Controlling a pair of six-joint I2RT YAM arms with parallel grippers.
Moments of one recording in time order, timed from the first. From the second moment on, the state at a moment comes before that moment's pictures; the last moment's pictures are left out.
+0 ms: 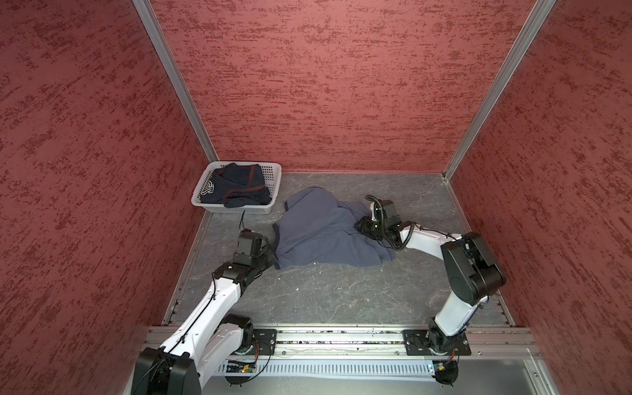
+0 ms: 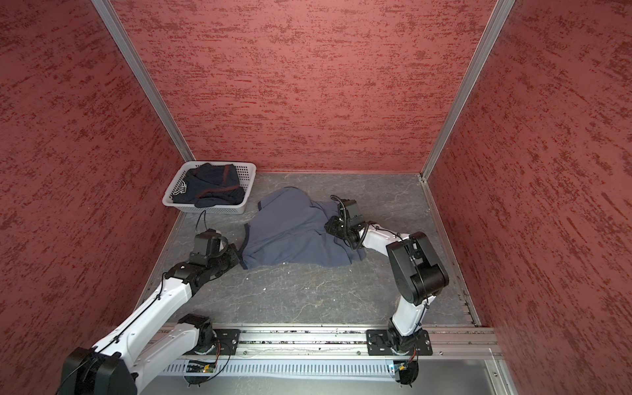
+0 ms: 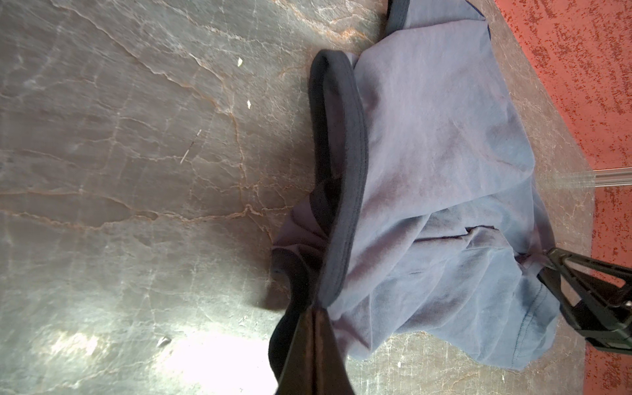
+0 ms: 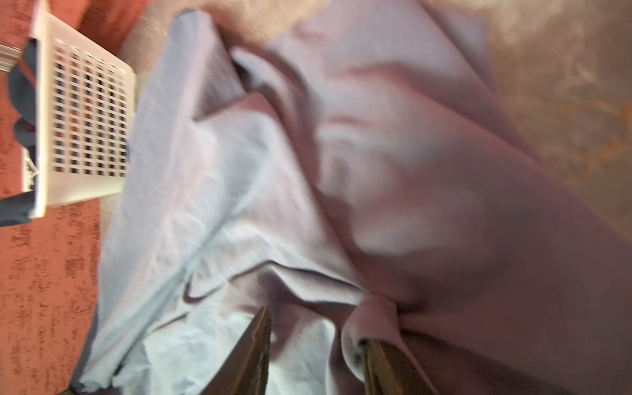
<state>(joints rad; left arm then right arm) -0.20 0.92 0.50 -0.44 0.06 -0.78 0.39 1.75 0.99 -0.03 -0.27 0.77</state>
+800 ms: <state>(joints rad) -0.18 0.93 0.50 -0.44 0.07 -0.78 0.39 1.62 0.86 -0.02 -0.36 0.75</state>
